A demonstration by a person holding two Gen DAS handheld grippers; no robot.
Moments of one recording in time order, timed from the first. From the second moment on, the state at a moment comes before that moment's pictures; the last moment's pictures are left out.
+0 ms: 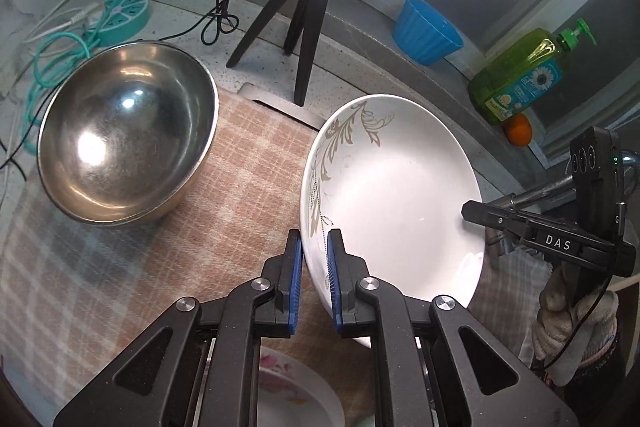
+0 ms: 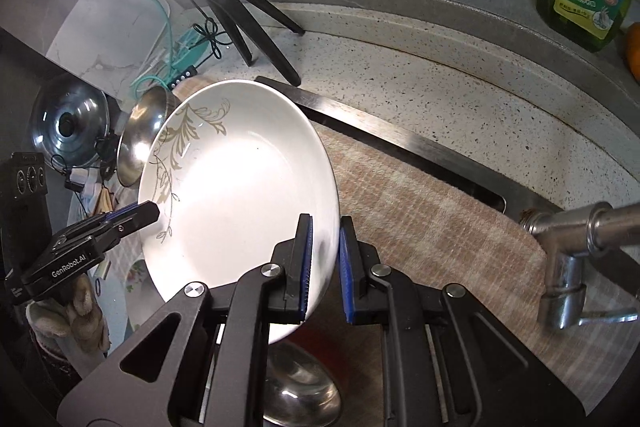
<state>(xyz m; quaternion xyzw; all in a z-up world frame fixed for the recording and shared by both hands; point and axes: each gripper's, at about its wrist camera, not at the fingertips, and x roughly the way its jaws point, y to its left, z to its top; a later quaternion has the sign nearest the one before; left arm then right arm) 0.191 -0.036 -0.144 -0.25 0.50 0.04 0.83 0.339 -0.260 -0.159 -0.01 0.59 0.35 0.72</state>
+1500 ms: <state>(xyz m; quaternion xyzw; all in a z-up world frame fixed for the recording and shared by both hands) 0.078 0.029 -0.135 -0.21 0.53 -0.06 0.82 0.134 -0.224 -0.150 0.07 0.61 0.28 0.73</state>
